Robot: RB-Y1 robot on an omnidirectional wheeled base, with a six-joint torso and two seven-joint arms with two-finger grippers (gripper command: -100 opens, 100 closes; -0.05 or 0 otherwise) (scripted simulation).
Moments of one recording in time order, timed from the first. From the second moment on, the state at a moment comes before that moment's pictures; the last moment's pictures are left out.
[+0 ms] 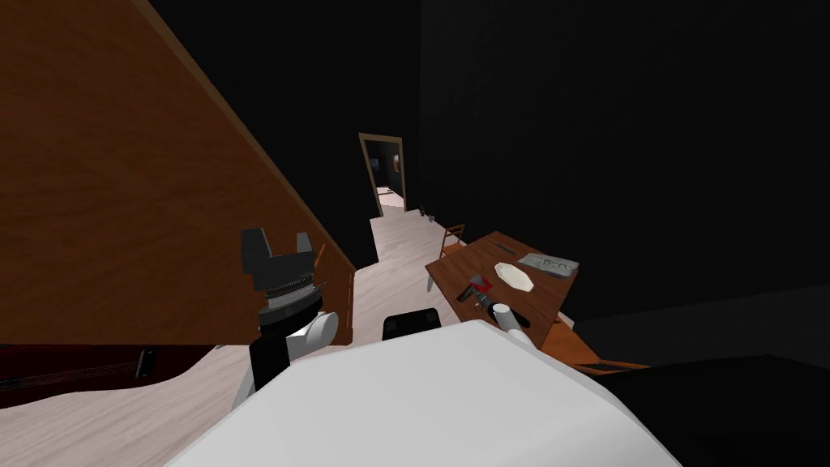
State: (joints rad) left arm 0.48 0.02 0.03 -2.34 0.04 -0.56 -0.06; right arm 0.17 -0.28 -0.47 -0.86 -1.18 0.29 -1.17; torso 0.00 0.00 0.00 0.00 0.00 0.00
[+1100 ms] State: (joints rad) left arm 0.48 0.02 0.03 -2.34 0.04 -0.56 -0.06; right arm 0.12 -0.30 -0.59 -0.61 -1.31 0.46 -1.30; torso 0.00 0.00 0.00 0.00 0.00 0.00
